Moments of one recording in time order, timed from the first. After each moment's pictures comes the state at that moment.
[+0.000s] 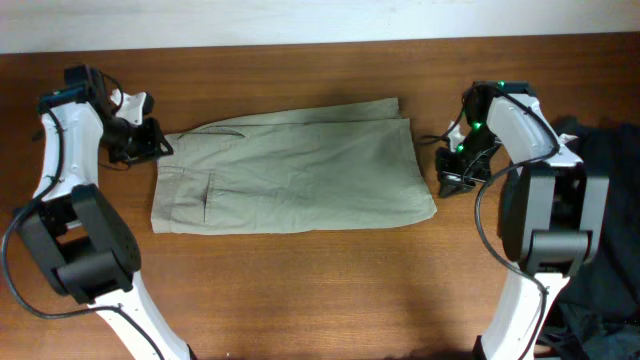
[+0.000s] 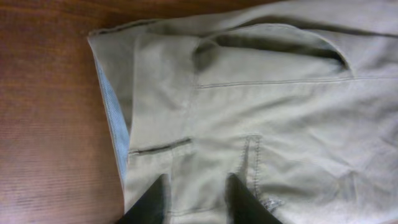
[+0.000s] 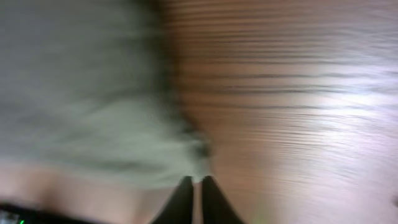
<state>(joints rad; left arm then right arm) 0.30 2.17 1.86 -1.15 0.35 0.17 -0.04 2.14 1.67 -1.36 -0.31 0.04</state>
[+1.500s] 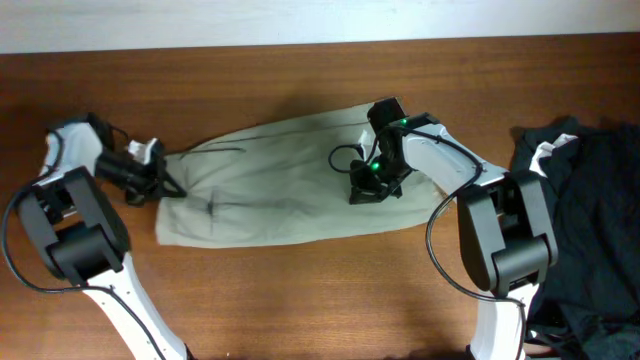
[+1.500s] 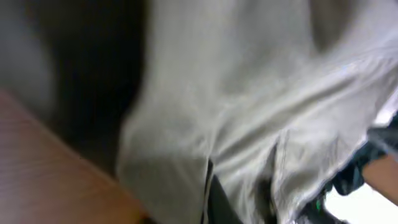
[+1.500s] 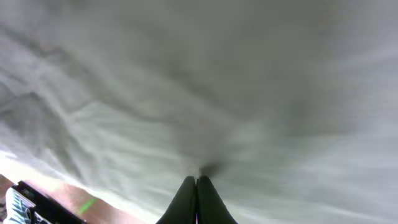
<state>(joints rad) 0.39 2.36 1.81 -1.38 0.53 0.24 0.32 2.09 1.47 -0.92 -0.50 0.30</state>
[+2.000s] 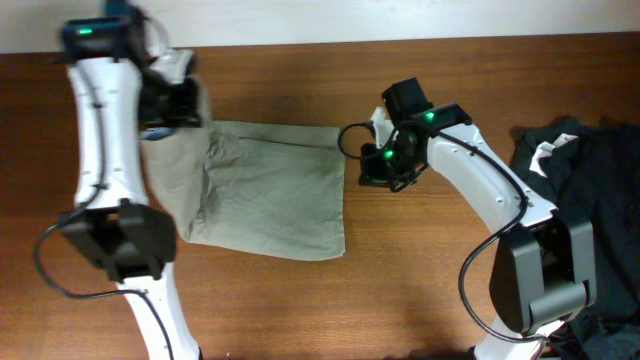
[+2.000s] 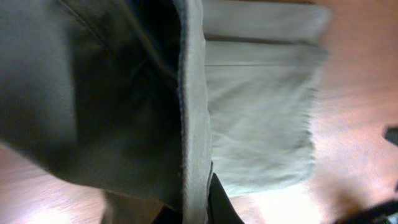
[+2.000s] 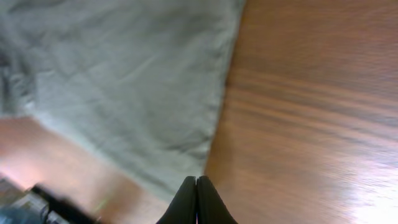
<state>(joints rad) 0.06 2.24 2.46 -1.68 0.29 0.13 0.30 1.87 1.47 -0.95 -0.43 0.31</state>
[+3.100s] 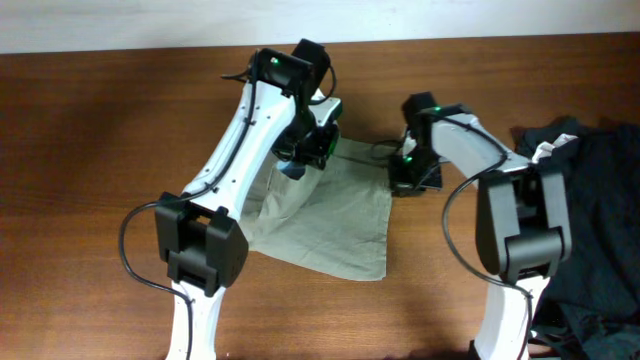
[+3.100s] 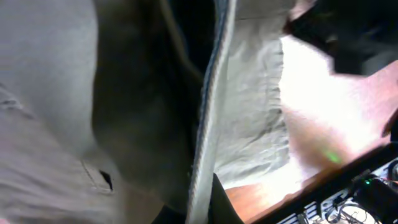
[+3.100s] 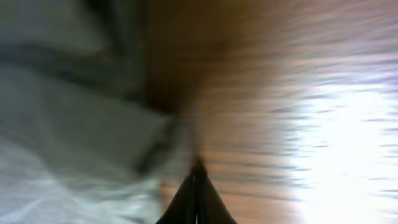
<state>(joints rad) -0.45 2.24 2.25 -1.54 0.29 -0.07 0.13 2.13 1.51 -1.00 -0.22 0.26</state>
